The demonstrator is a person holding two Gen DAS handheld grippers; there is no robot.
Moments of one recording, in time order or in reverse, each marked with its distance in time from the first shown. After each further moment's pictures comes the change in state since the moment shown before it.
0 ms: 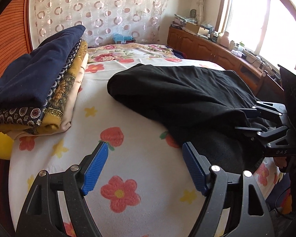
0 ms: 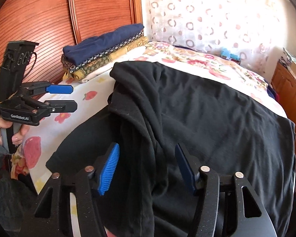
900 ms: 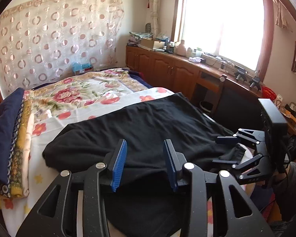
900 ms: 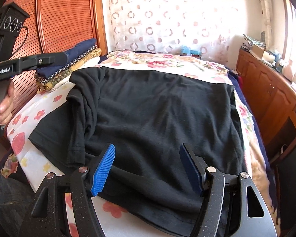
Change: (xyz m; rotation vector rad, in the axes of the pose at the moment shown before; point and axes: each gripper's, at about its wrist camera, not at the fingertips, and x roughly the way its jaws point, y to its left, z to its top) left arm -0.025 -0.108 0.072 0.197 -0.132 -0.198; right arm -0.098 -0.043 -0.068 0.160 -0.071 -0.186
